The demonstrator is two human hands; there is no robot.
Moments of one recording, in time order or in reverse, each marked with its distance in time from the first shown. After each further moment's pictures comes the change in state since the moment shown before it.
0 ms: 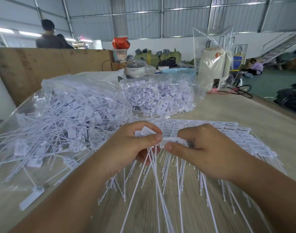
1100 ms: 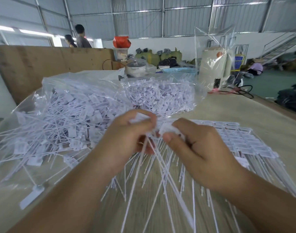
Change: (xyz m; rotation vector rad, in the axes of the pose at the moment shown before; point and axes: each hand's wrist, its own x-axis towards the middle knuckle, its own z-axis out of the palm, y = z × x) left_hand 0.000 0.008 0.001 -0.203 0.165 0.037; right_hand -0.004 -0.023 0.018 0.125 0.310 -0.200
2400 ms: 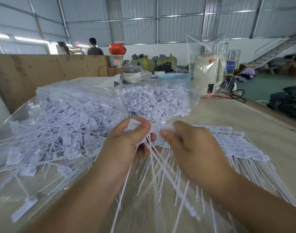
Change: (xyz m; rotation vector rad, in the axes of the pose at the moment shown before) left_hand -0.003 -0.003 0.020 -0.244 0.107 0.070; right_hand 0.008 0.005 -0.001 -0.197 0.055 0.212
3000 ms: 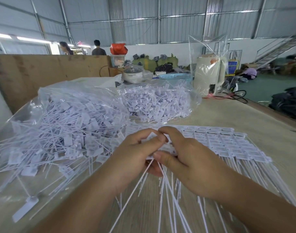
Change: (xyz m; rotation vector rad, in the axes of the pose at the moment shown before) left_hand -0.005 -0.003 -0.001 0.214 -0.298 -0.136; right_hand -0.006 0.006 0.000 0.026 -0.346 -0.099
